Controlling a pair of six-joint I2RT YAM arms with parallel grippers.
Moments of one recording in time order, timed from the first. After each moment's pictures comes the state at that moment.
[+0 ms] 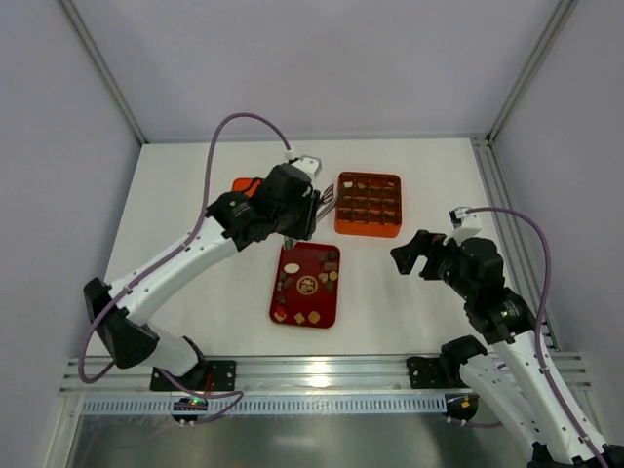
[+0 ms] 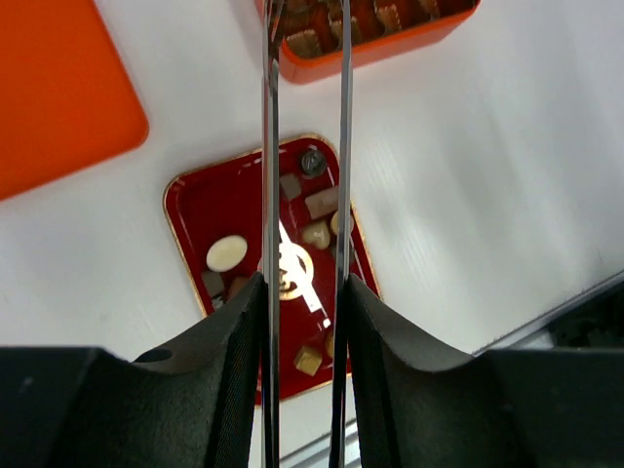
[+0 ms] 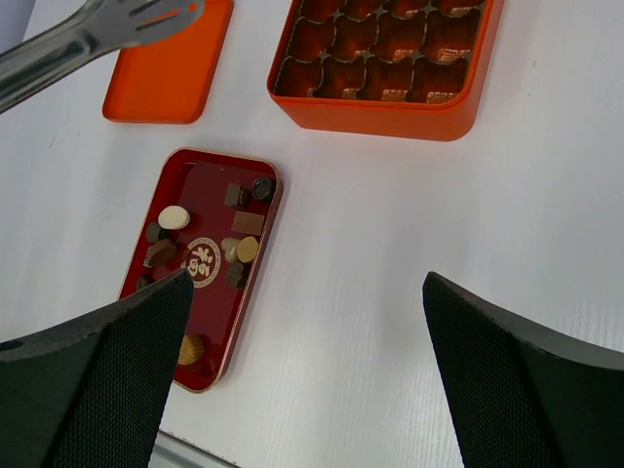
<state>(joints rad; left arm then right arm) -0.84 1.50 1.56 -0.82 -0.18 -0.39 0.33 0.55 0.66 -0.51 -0.06 0.44</state>
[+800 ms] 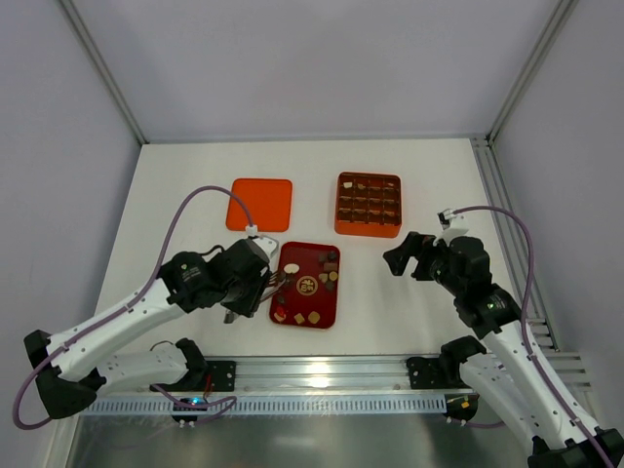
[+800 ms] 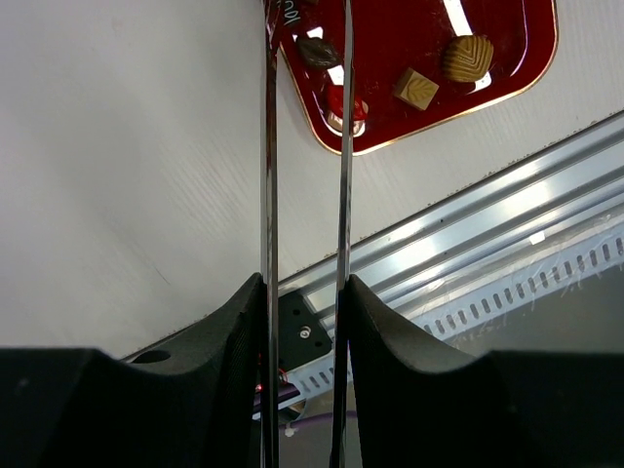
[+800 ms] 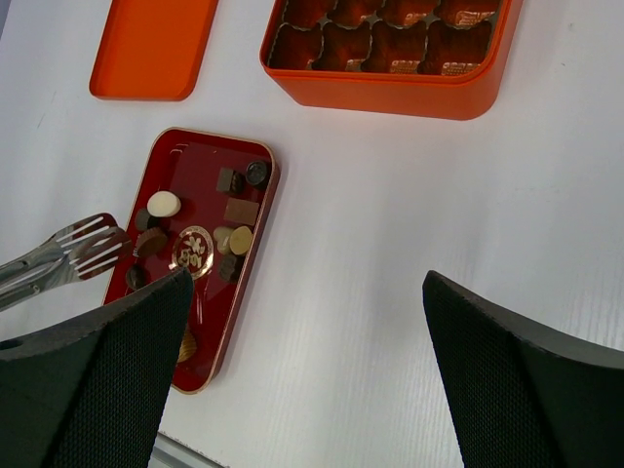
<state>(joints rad) -0.97 1.02 1.07 -1.18 -0.18 -0.45 0.33 0.60 0.57 -0.40 -0.10 0.45</state>
